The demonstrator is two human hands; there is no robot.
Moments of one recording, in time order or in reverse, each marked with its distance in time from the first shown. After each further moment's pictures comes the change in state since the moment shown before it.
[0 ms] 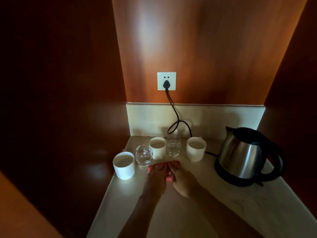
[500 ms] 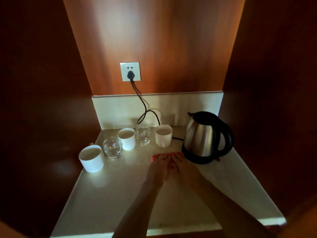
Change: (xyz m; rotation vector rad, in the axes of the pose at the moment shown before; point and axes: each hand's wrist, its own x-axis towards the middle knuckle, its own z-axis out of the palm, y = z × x) left_hand 0.013 0.101 0.066 -0.043 -0.040 0.178; right_hand -0.080 0.087 -0.073 -0.186 -0.222 0.109
